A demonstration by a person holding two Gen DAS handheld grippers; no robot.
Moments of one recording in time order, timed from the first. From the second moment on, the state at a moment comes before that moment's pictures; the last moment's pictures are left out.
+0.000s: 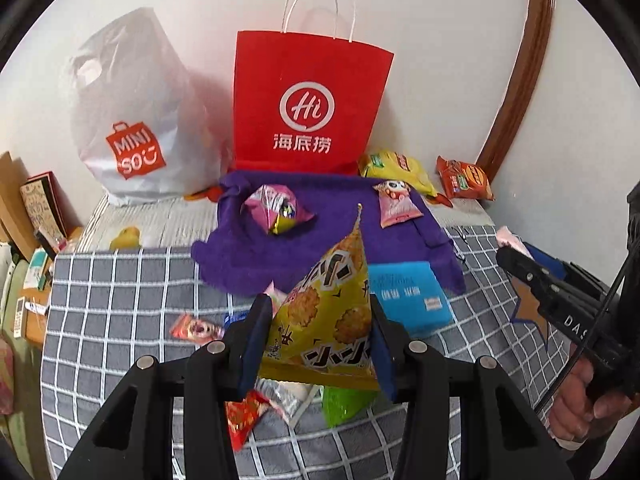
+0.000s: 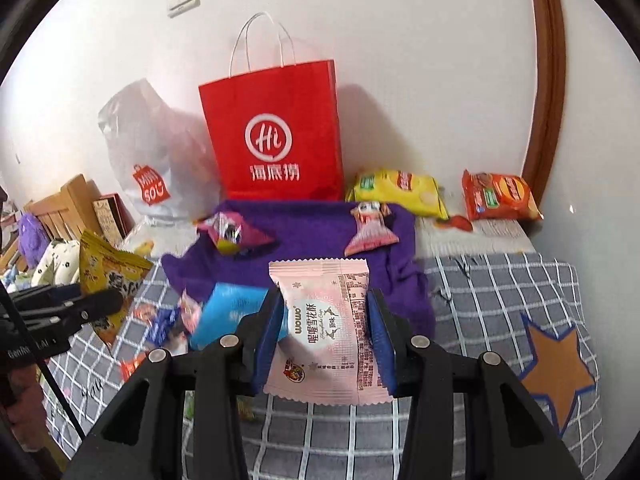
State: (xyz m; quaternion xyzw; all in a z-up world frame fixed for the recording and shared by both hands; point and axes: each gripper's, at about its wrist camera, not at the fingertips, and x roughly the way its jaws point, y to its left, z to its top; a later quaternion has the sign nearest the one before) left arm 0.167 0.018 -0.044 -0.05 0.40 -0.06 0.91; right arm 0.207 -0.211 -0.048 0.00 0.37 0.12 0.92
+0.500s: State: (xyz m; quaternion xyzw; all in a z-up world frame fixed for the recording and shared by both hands) left arm 0.253 0.024 -0.024 -0.05 0.40 -0.04 0.91; right arm 0.304 -0.194 -0.025 0.00 0.36 0.14 0.92
